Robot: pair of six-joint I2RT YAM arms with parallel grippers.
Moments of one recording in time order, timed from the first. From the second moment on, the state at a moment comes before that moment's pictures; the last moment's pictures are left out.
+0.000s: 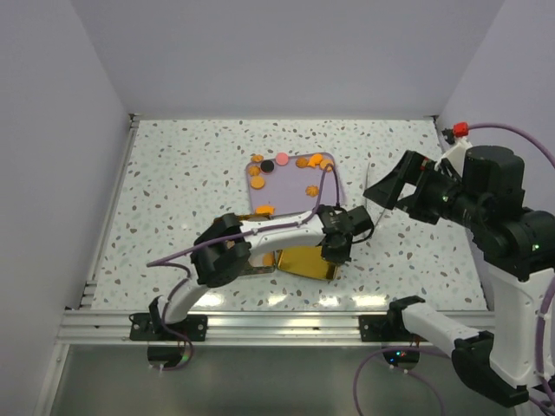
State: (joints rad) left arm -1.16 2.26 1.90 -0.86 -0.09 -0.92; right arm 0.26 1.02 1.80 -1.37 -0.23 0.61
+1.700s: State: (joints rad) left arm -0.48 1.14 1.25 0.73 0.71 -1.50; right arm 0.27 1.48 1.29 1.02 -0.80 1.89
